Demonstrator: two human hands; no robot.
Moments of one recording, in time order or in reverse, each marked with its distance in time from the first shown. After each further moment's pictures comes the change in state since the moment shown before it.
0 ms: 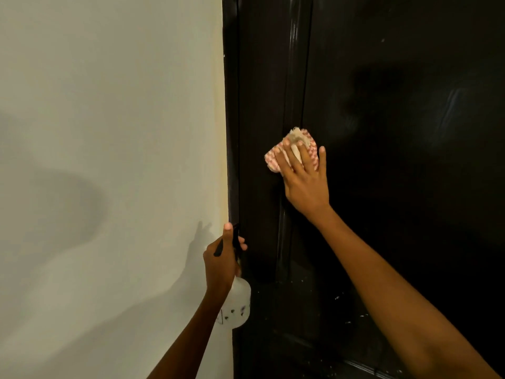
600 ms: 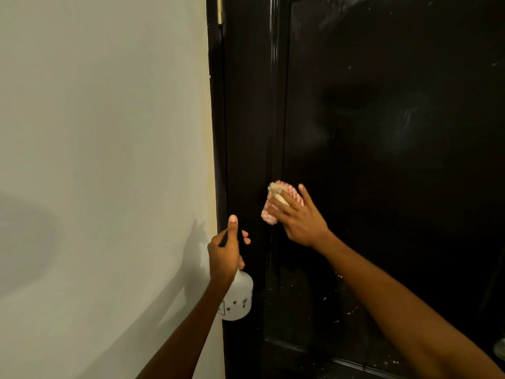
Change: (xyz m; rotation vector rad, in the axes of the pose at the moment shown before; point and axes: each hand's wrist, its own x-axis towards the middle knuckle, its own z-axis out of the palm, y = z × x) left_hand -0.004 0.050 0.018 0.027 -0.136 -0.020; right_hand -0.066 0.013 -0.011 -0.129 -0.343 -0.338
